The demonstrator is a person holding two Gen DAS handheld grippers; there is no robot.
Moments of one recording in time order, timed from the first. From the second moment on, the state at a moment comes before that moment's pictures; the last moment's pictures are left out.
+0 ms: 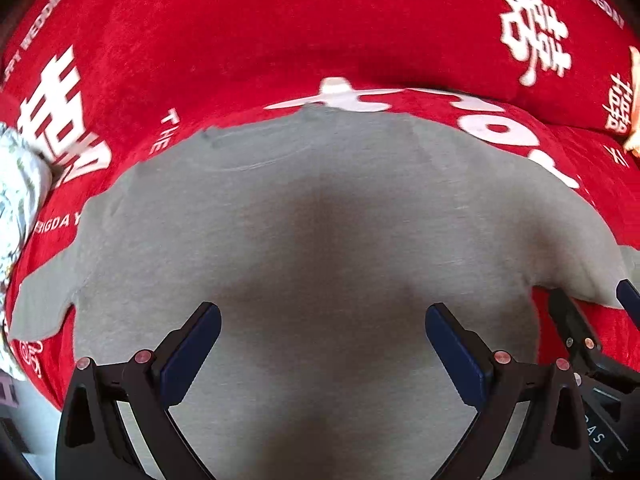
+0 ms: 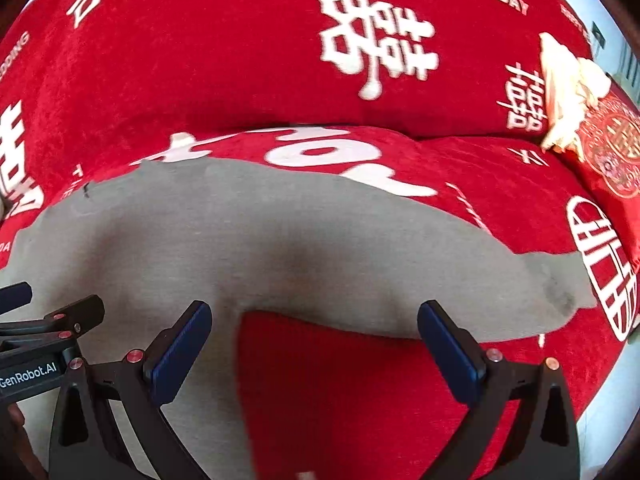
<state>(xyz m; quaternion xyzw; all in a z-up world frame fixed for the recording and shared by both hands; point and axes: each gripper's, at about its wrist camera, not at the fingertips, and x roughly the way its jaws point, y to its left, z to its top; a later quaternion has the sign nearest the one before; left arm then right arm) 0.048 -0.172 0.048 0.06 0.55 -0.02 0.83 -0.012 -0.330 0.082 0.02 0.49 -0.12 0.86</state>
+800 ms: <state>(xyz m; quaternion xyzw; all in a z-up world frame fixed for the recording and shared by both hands) 0.058 -0.294 0.038 0.11 0.55 -0.07 0.83 -0.063 -0.496 0.074 0.09 0.48 -0.26 0.83</state>
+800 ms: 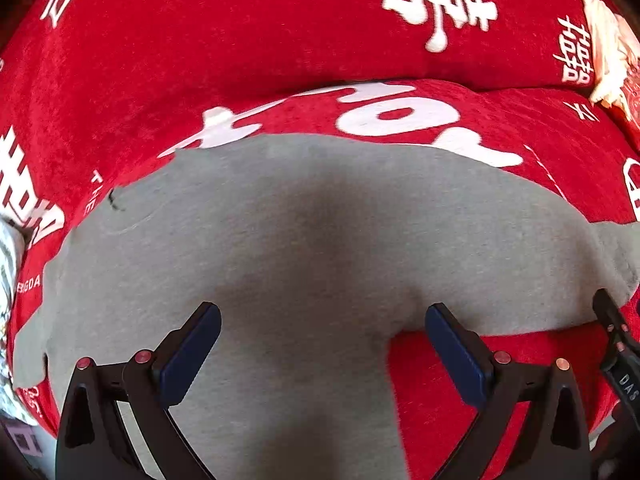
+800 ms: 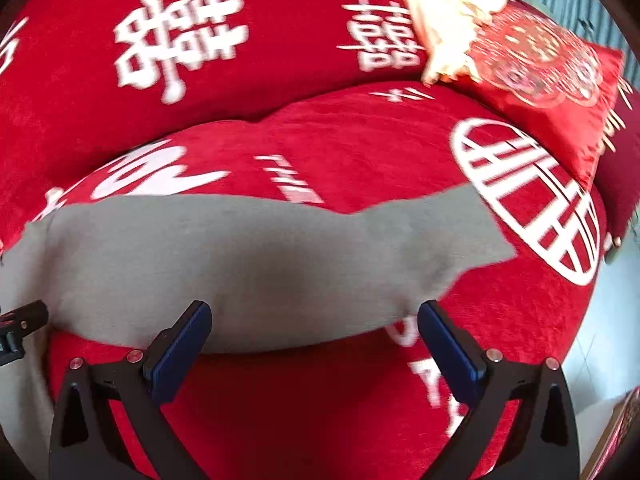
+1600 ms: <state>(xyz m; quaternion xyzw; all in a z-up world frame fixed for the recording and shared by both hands) 0.076 -0.337 0.021 0.13 0.55 -0.09 0.82 -0.061 -0.584 0.053 0.18 0.45 -0.30 0.82</state>
